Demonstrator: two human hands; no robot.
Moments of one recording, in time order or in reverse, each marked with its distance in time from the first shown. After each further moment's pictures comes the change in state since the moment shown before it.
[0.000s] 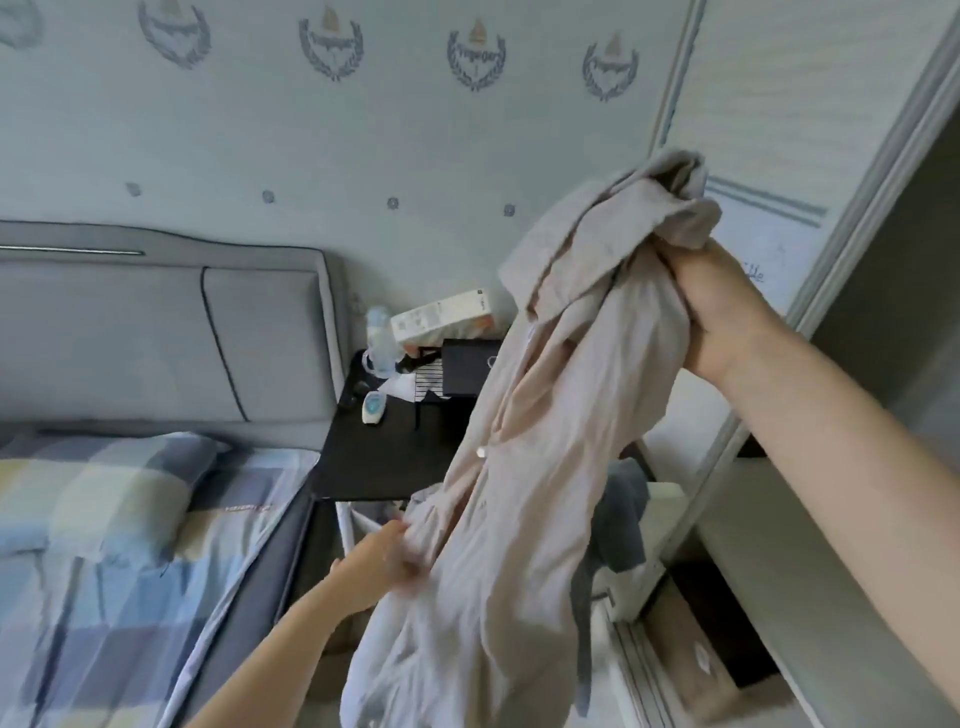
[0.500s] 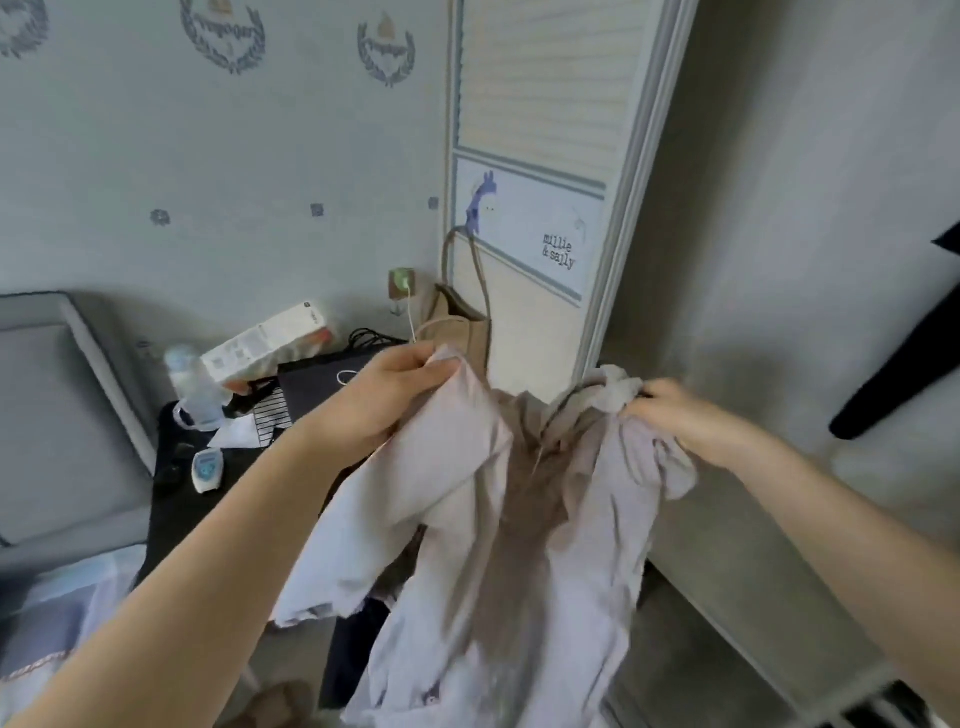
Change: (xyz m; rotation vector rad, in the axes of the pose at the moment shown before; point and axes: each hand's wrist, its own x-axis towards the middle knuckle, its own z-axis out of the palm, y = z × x) left_hand 0.019 0.266 -0.068 -0.563 -0.447 0.698; right_hand -0.081 0.063 -0.181 -0.934 0.552 0.530
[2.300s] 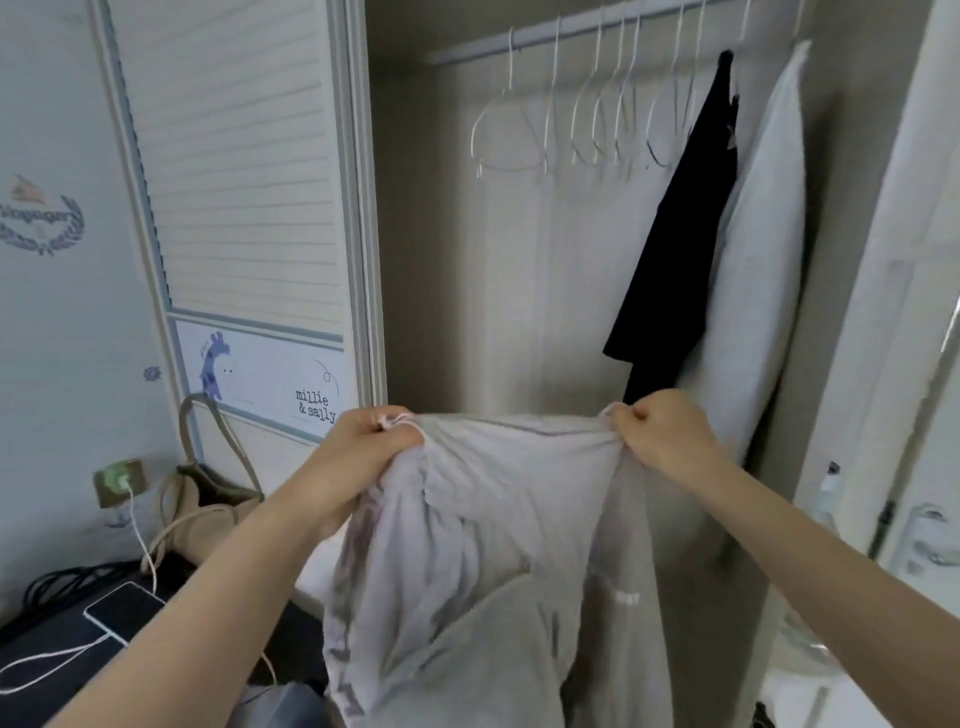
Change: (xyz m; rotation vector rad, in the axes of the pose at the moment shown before) left_hand 0.190 0.062 0.158 0.001 -0.263 0.169; right_hand -0.072 0.009 -0.194 -0.342 0.862 0.149
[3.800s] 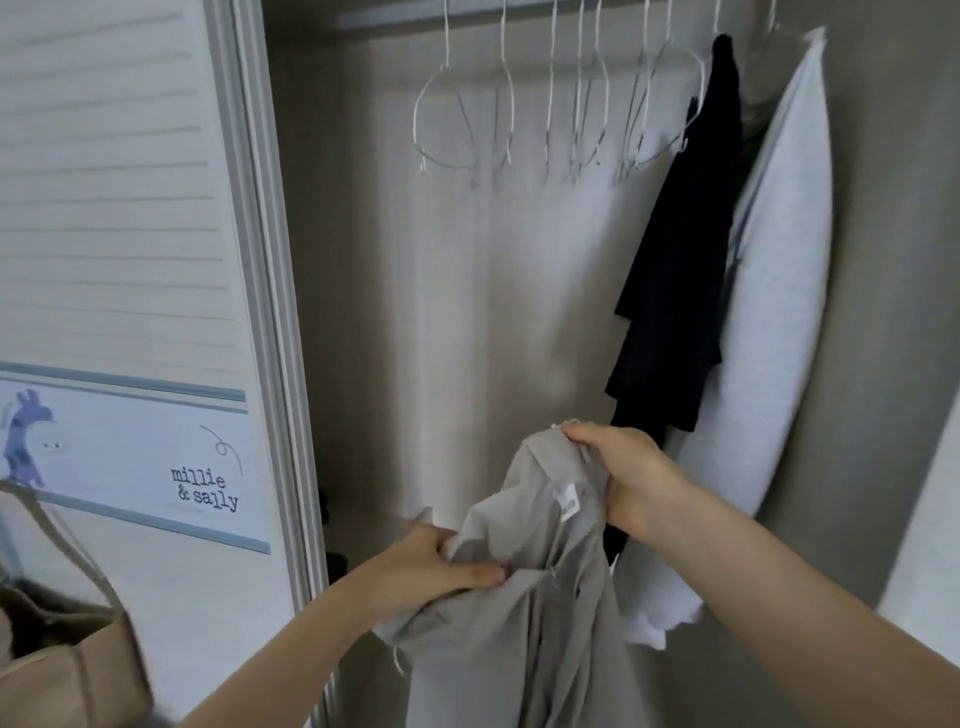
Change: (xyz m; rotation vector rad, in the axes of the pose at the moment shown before) left_hand 0.164 -0.121 0.023 0.334 -0.608 -0.232; right_hand 0.082 -0.043 0.071 1.177 -0.058 0.641
